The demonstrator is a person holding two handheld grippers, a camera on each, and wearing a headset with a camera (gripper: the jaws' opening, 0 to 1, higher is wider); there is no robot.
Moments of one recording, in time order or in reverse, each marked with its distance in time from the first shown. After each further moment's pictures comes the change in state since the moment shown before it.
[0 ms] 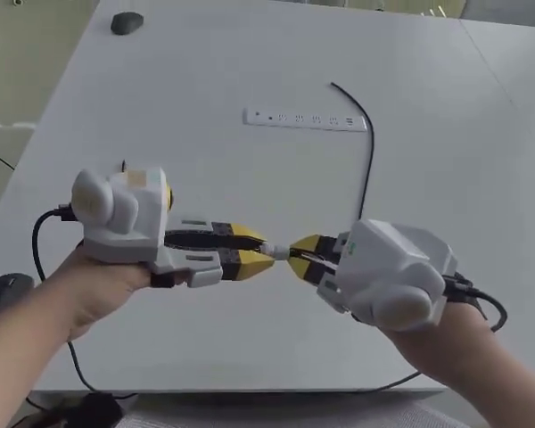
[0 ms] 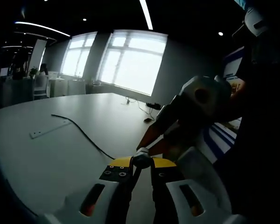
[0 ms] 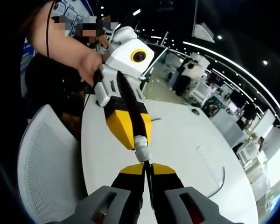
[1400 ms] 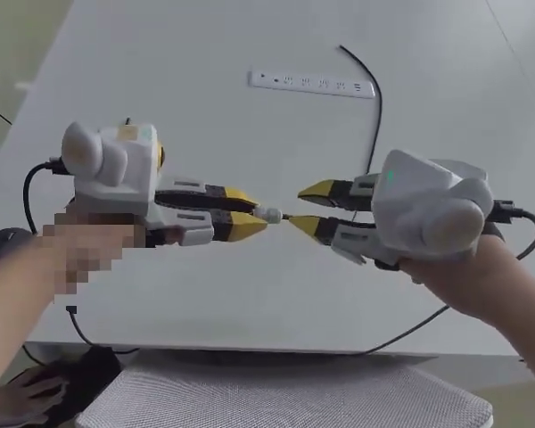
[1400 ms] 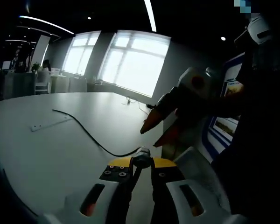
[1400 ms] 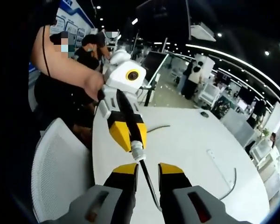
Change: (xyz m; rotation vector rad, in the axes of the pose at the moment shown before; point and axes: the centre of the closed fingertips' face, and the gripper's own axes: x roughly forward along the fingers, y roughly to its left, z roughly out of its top) left arm -0.011 0.006 -0.011 -0.050 -0.016 -0.004; right arm -0.011 0.000 0.013 0.063 -0.064 0.123
